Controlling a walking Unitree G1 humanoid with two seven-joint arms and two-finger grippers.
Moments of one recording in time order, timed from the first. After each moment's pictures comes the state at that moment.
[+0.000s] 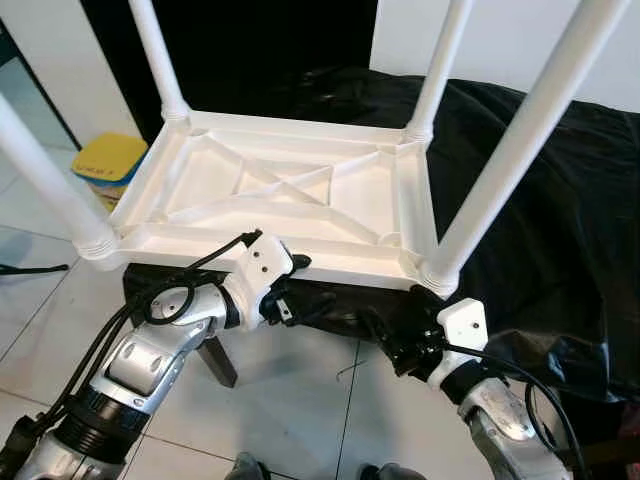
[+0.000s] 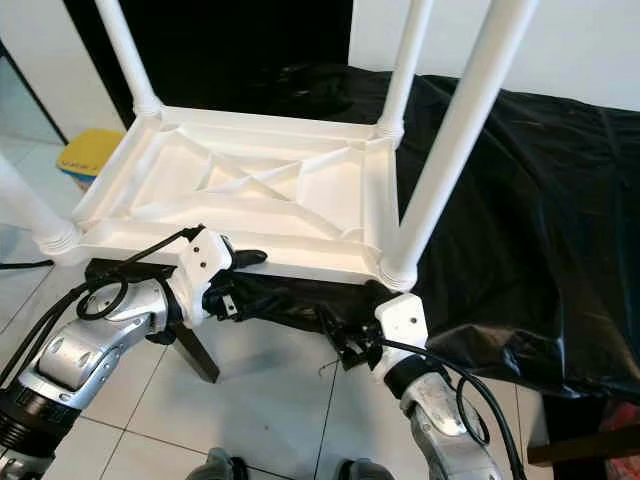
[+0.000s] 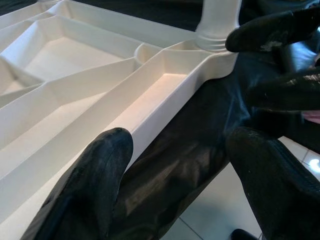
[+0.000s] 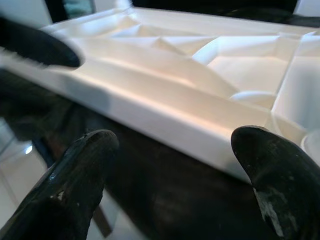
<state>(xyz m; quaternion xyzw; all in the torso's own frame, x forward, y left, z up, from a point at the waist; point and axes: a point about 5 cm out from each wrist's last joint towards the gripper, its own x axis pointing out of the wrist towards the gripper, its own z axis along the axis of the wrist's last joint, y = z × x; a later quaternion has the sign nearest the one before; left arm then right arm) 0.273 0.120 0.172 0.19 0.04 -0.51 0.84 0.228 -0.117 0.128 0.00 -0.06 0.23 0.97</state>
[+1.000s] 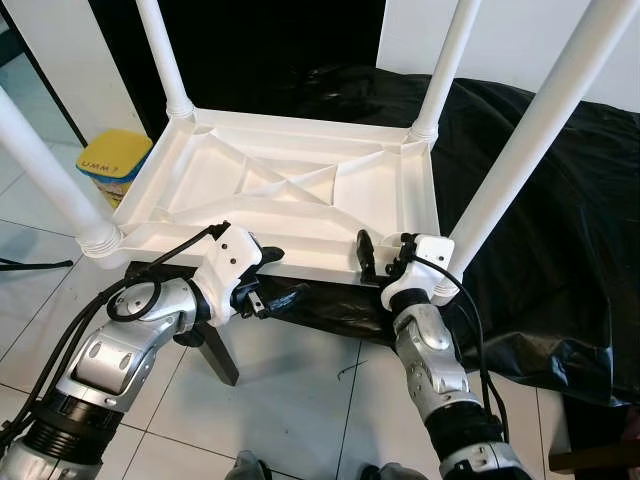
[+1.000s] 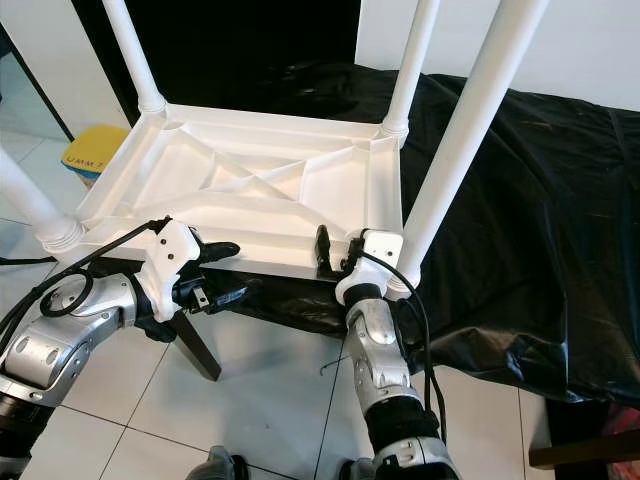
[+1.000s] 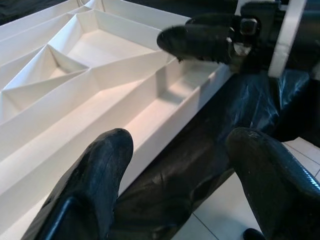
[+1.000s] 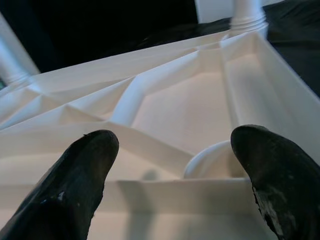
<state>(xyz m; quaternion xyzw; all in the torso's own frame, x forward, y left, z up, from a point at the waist) 0.277 0.143 0.182 0.19 0.04 -0.47 0.86 0.321 -0.102 0.125 0.15 -0.09 0.01 0.98</state>
